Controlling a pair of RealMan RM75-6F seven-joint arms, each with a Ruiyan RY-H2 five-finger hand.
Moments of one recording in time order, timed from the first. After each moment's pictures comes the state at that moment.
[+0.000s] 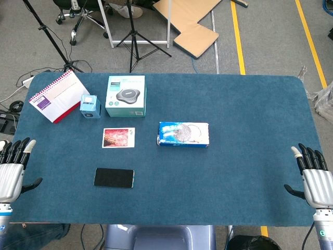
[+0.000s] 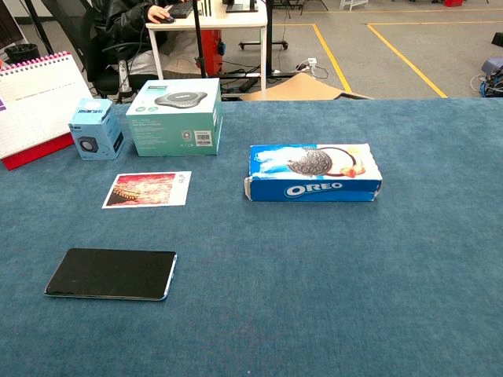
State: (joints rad) left arm -0.10 -1.13 -0.05 -1.73 1.48 1.50 0.26; right arm 0.08 -1.08 0.09 -1.66 -1.45 1.46 -0.12
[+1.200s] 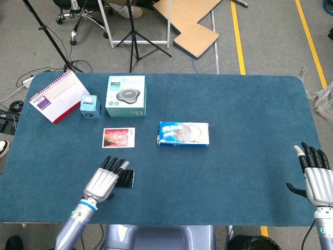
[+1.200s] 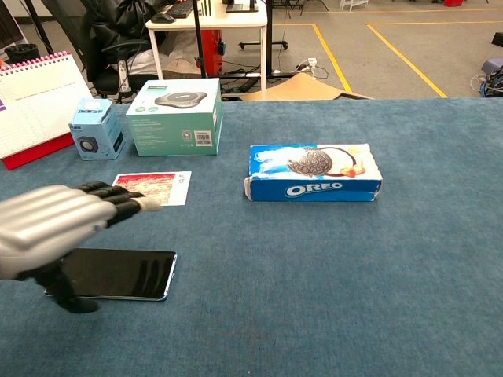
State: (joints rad) left arm -0.39 -1.59 -0.07 -1.88 1.14 1.10 1.04; right arm 0.09 -1.09 0.10 -1.64 -1.40 1.44 -0.14
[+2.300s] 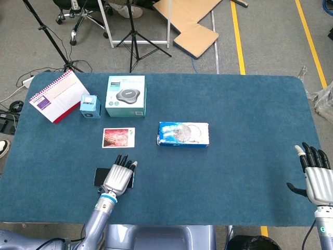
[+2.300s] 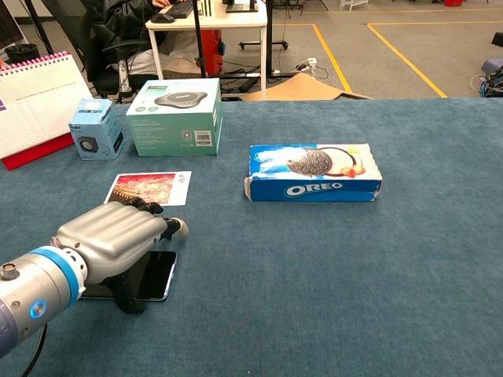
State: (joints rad) left arm -0.55 -1.82 -0.09 -1.70 0.87 1.22 1.20; right arm 0.10 -1.09 0.10 -1.63 -1.39 1.43 -0.13
